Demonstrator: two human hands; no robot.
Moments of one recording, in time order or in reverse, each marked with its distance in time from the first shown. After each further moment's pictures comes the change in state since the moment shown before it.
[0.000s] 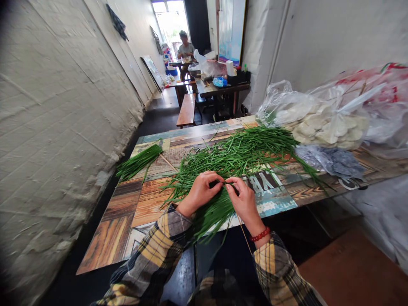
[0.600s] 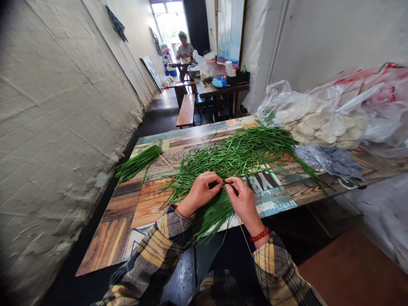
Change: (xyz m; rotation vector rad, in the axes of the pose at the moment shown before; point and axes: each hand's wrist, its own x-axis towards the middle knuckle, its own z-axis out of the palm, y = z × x) left_hand 0.001 0.001 0.001 -0.023 -0.008 0.017; right_hand 0.001 -0.001 0.000 -0.031 0.015 -0.013
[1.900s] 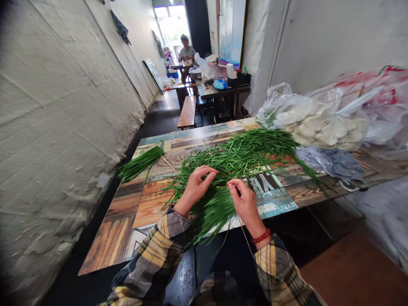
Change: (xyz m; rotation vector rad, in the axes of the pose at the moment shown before) left_hand 0.002 -0.006 -0.017 -0.040 0.208 -0.112; right_hand -0.002 -0.006 -0.004 -0.021 0.020 -0.047
